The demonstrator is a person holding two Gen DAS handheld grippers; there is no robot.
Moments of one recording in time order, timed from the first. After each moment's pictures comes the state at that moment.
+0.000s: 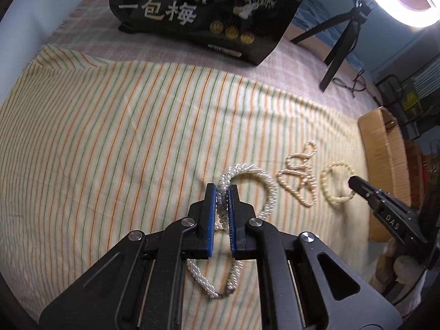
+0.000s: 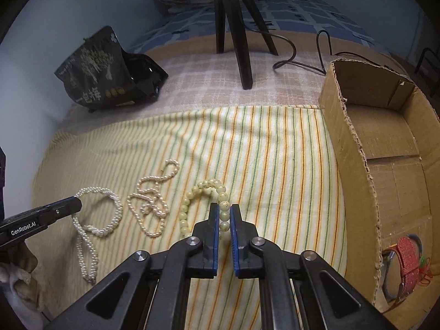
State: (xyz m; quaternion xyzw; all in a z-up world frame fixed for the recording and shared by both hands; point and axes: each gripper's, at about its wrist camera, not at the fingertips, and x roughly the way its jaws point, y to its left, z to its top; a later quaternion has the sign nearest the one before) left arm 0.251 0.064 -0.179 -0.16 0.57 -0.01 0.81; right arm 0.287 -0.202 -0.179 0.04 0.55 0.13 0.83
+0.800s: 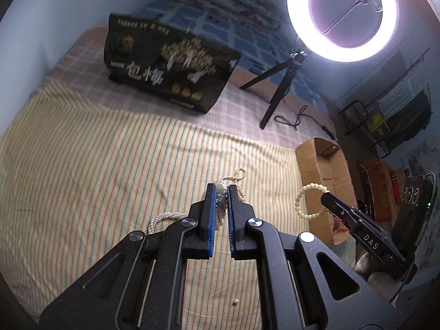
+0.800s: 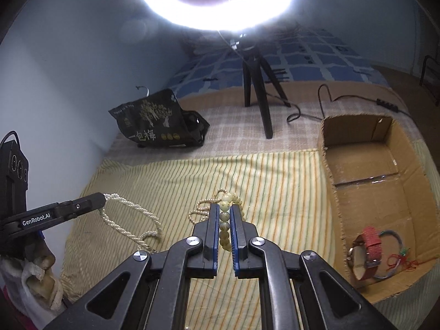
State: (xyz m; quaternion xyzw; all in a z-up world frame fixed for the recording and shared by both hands) left arm 0.221 0.050 -0.080 -0.20 0.48 -0.07 0.85; right arm 0.237 -0.212 -0.088 0.08 0.46 0.17 0.87
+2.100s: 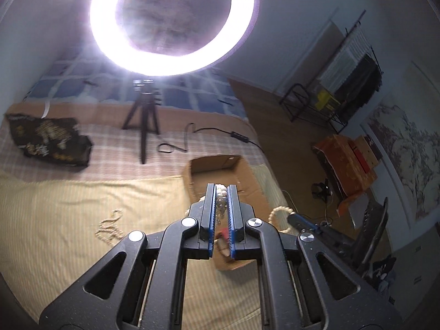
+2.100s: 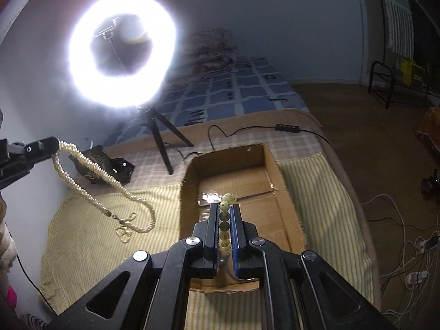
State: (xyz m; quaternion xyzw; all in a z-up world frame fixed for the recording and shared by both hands) left arm 0.252 -0.142 0.029 -0.14 0.43 -0.21 0.87; right arm 0.206 -0.394 -0.040 0.09 0.40 0.06 0.91
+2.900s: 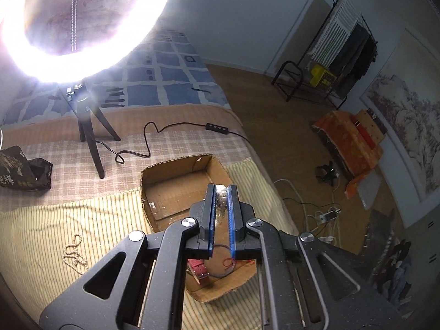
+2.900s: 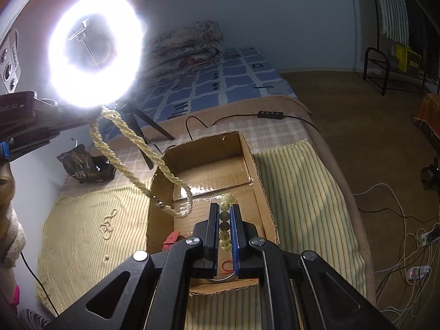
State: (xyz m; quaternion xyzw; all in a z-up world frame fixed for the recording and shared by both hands) left arm 0.293 -0.258 0.003 -0.07 0.44 -0.23 0.87; right arm 0.216 -0.433 -0.066 0.10 0.42 0.05 0.90
